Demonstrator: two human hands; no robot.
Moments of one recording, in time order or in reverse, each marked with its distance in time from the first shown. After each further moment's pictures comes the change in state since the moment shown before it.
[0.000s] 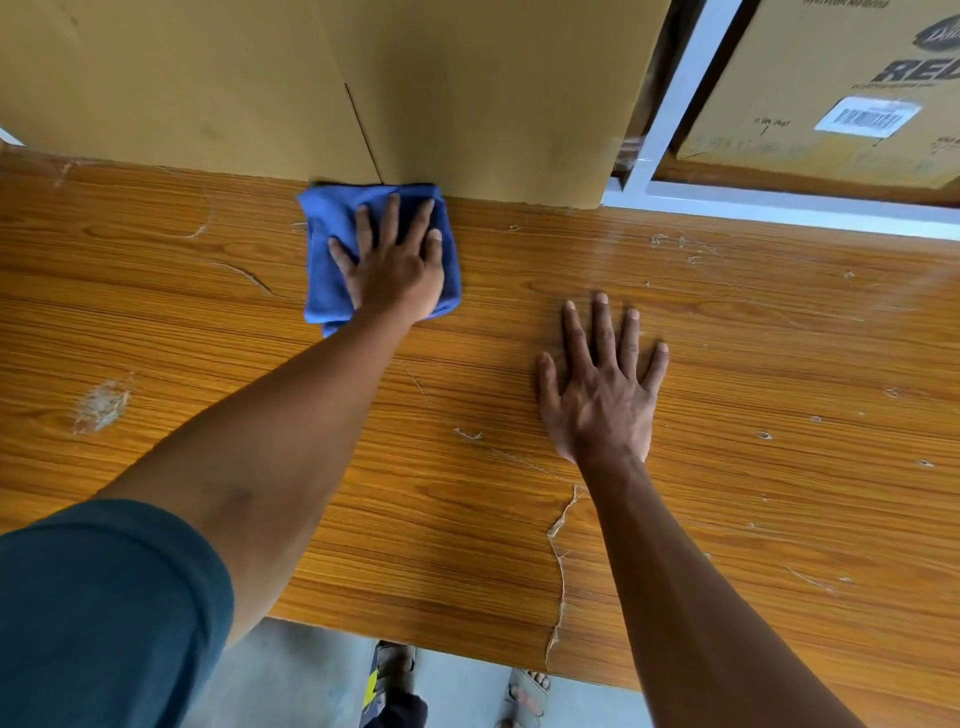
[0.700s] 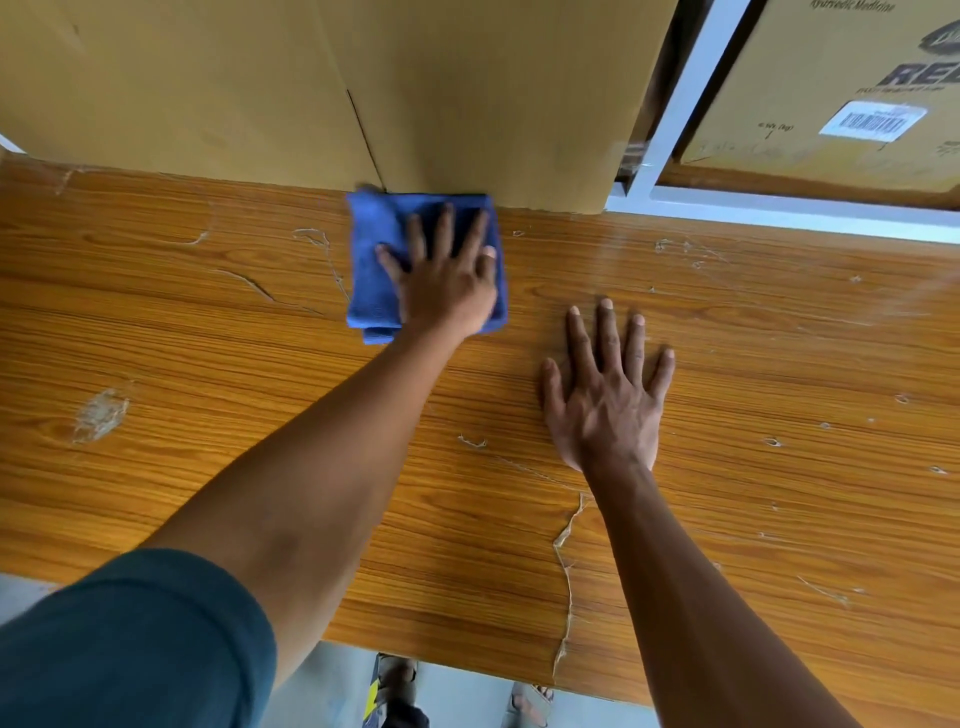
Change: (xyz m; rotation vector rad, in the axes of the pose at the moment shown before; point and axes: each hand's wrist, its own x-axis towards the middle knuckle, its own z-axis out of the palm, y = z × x) left_hand -0.021 0.048 0.009 -0.003 0.011 0.133; right_hand 0.000 0.000 0.003 -0.010 0.026 0.003
